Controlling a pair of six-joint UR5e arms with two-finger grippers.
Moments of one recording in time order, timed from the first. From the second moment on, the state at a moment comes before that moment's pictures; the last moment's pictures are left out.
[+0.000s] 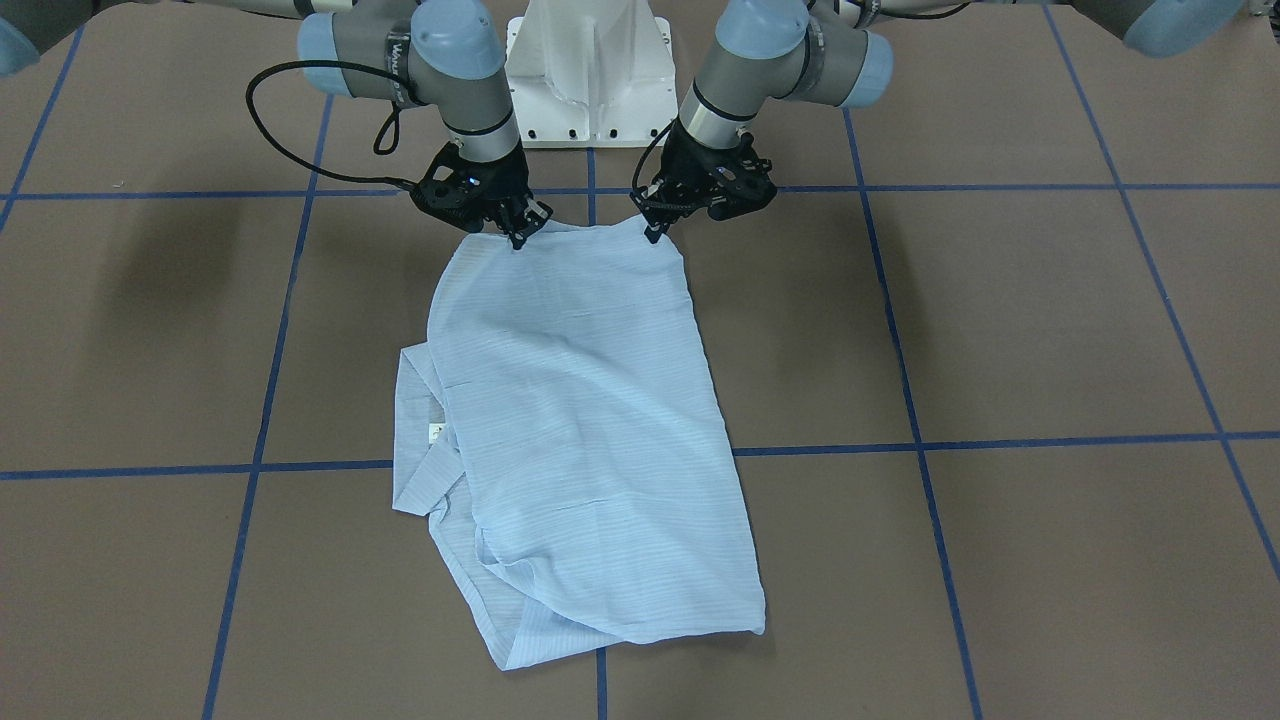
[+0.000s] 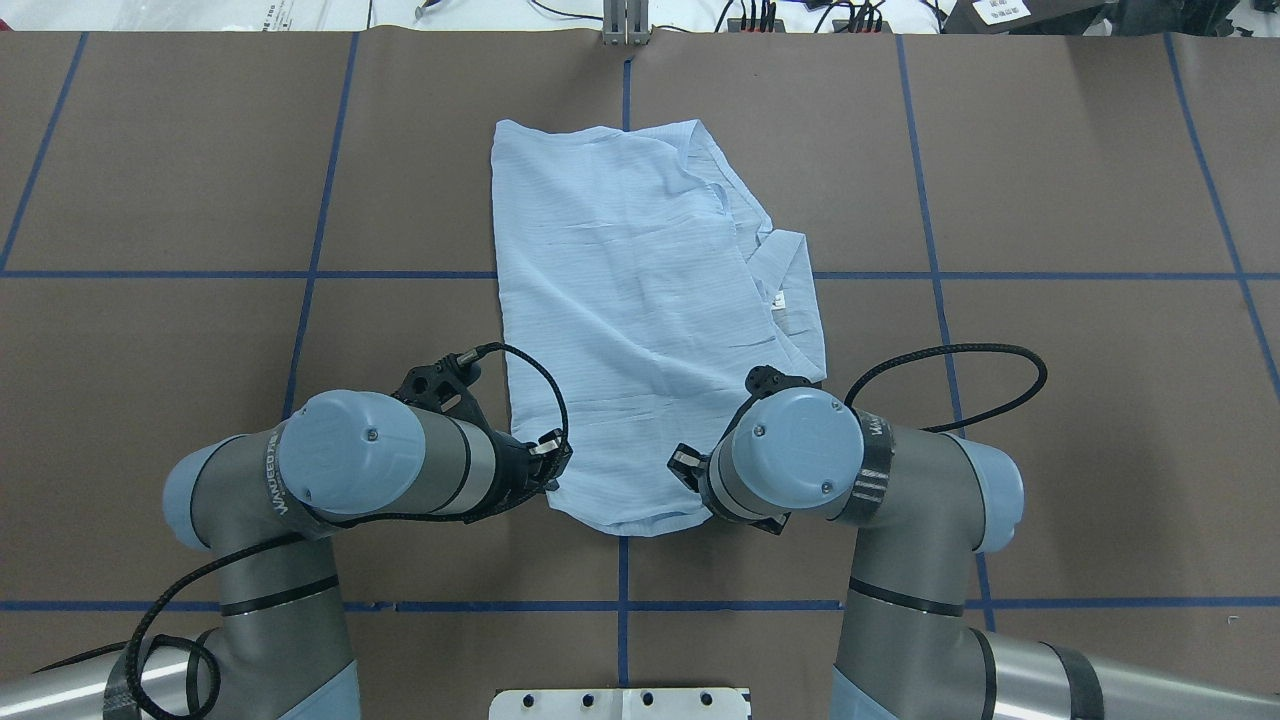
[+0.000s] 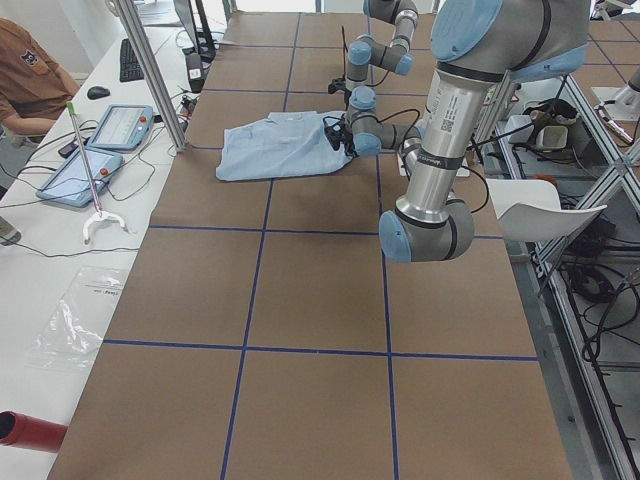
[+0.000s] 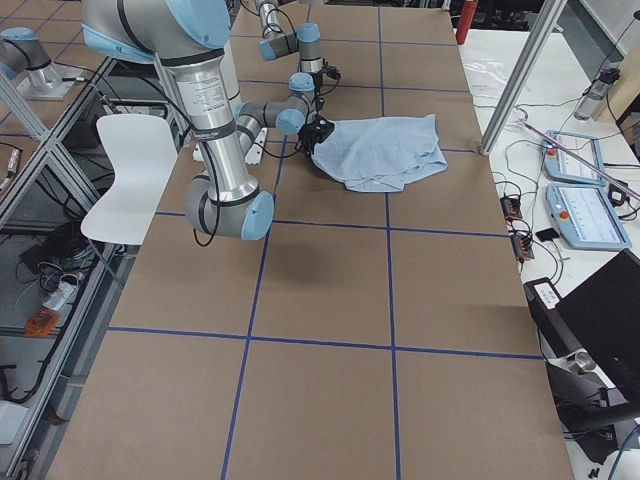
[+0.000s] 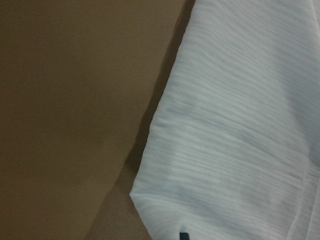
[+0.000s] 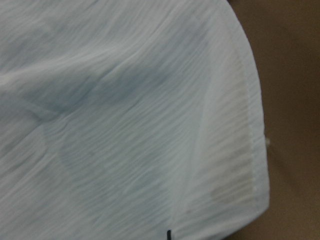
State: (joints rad) left arm -0.35 -2.02 -1.85 -1.95 -1.75 -1.91; right arm 0.33 -1.09 1.86 -1.49 1.76 1.91
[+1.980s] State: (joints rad) left arm -0.36 -2.03 -2.22 -1.63 -1.87 -1.93; right arm 0.43 -1.06 2.10 -1.50 1.99 1.86
